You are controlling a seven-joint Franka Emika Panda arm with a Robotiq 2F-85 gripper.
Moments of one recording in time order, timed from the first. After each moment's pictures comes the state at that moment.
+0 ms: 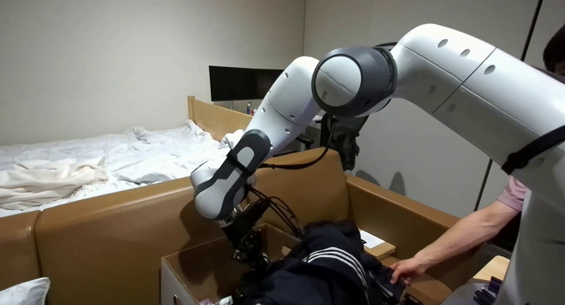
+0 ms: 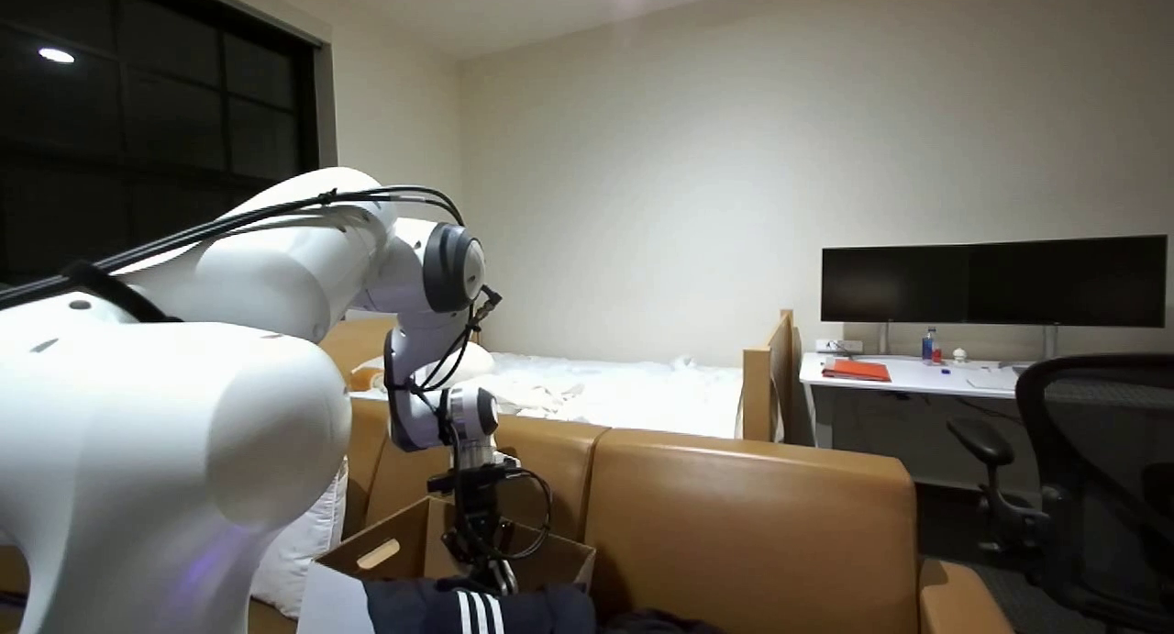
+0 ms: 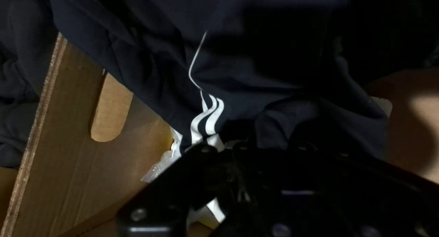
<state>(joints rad) 0.39 1.01 0.08 -1.48 -0.28 1.99 0.13</state>
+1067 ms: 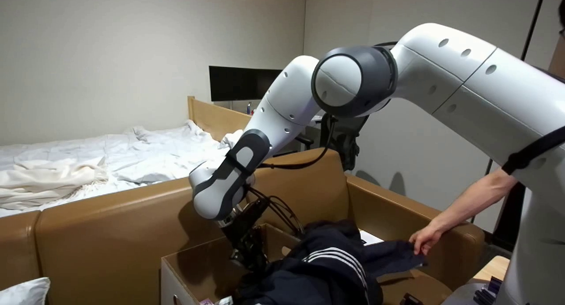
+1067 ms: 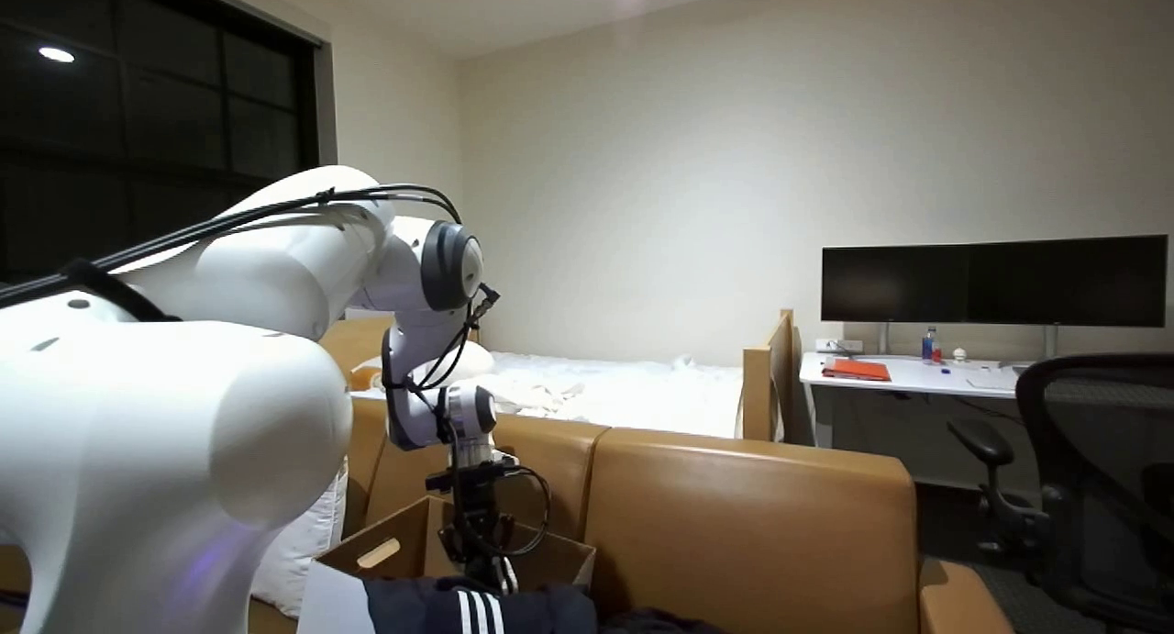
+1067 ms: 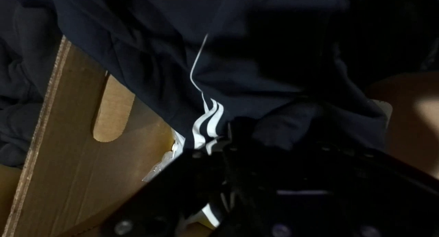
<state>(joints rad) 0.40 1.01 0.08 -1.48 -0.28 1.97 0.13</state>
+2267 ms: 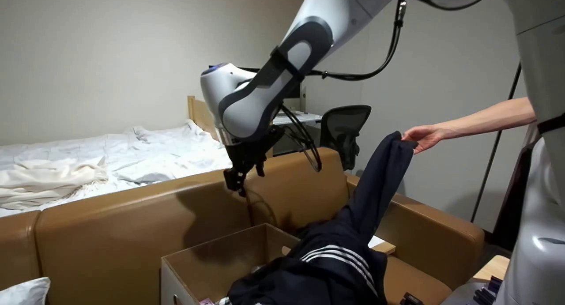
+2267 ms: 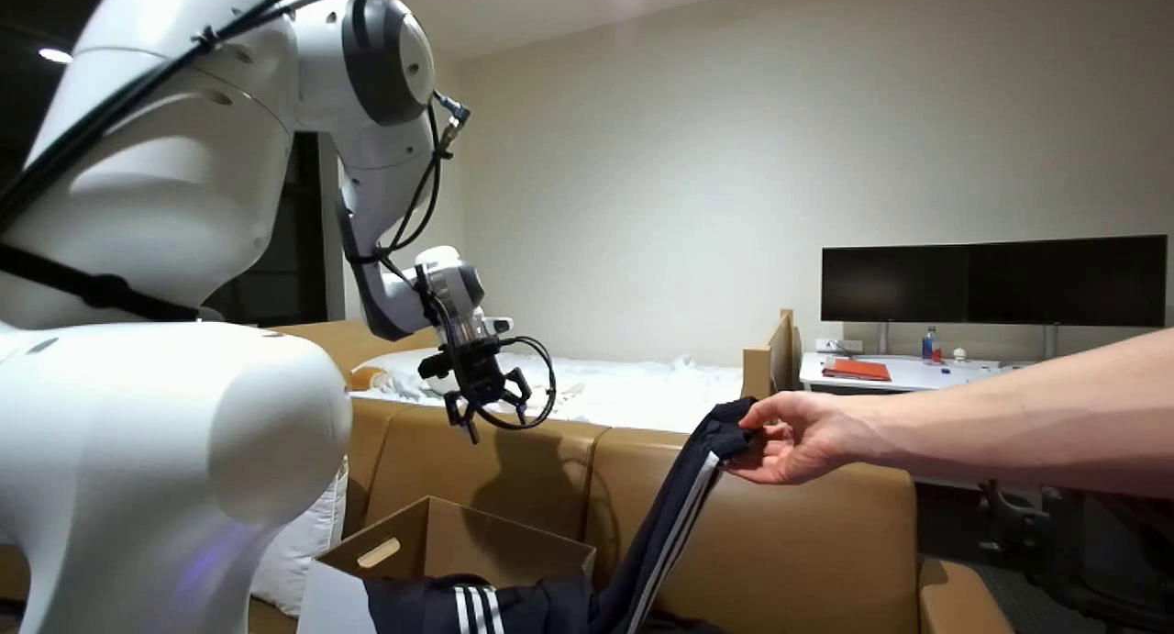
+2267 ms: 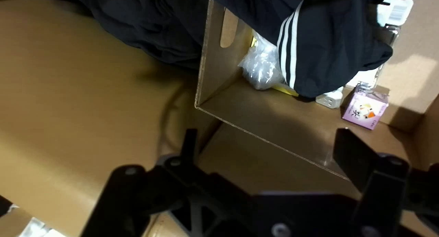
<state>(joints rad) 0.40 0.34 0.05 -1.99 -0.46 2.27 0.32</state>
